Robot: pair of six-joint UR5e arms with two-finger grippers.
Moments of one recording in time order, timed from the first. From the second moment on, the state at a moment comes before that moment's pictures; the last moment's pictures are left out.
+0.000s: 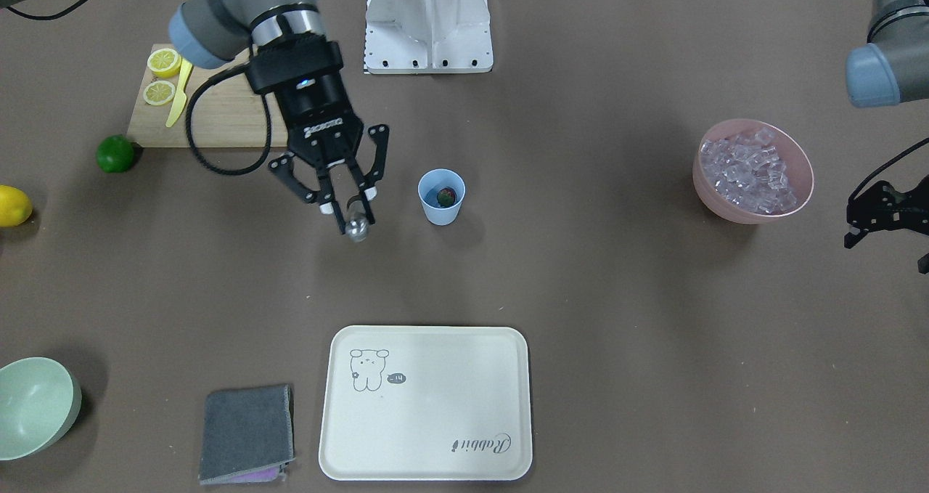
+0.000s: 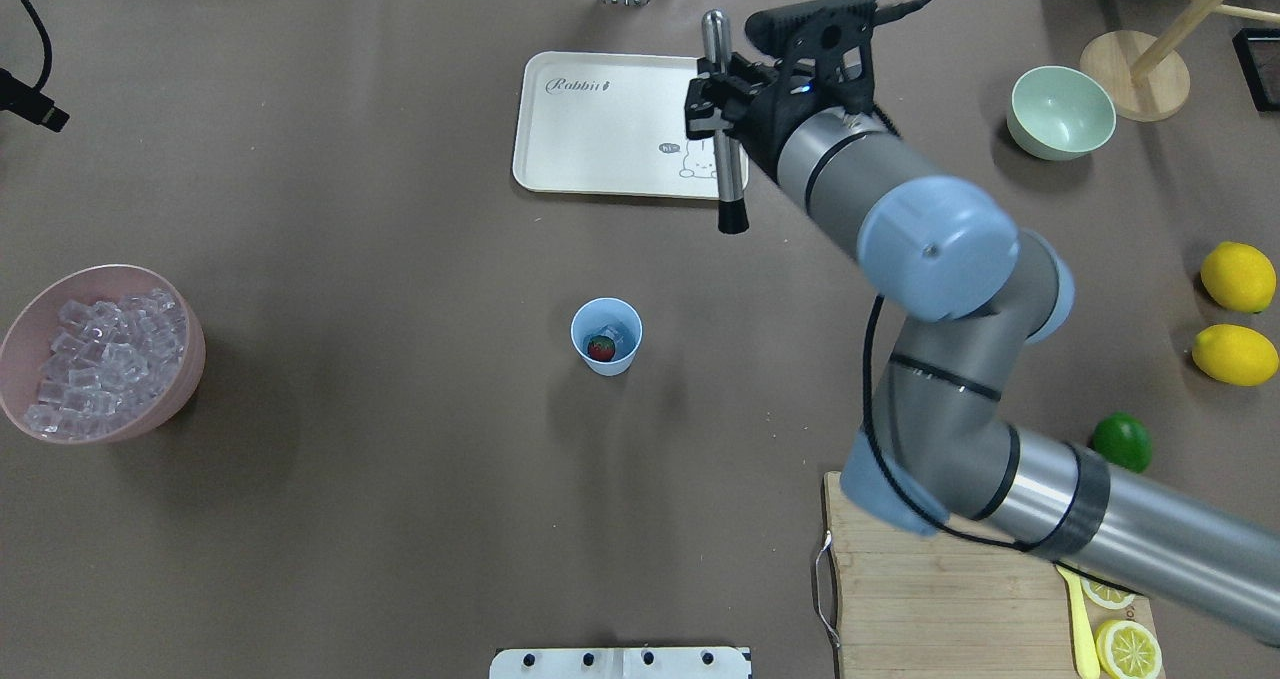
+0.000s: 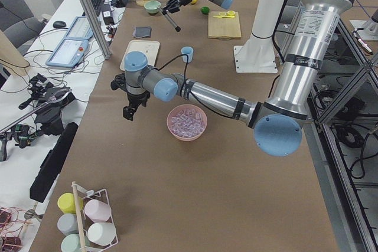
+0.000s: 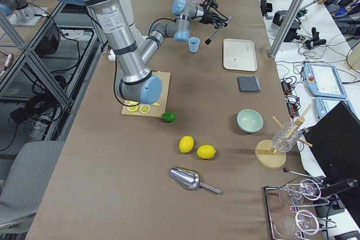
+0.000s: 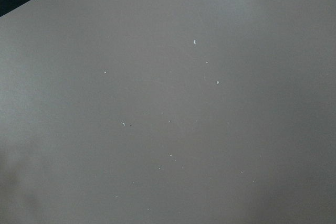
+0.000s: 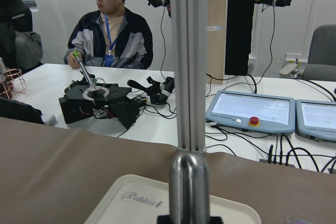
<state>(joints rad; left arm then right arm) -1.29 -1.85 -1.62 -1.77 -2.23 -0.07 0.64 -1.05 1.78 -0.91 1.25 0.85</state>
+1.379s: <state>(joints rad) -1.27 -1.91 -1.62 -1.79 -2.17 -0.07 1.04 -1.29 1.49 -1.00 2.06 0.87</state>
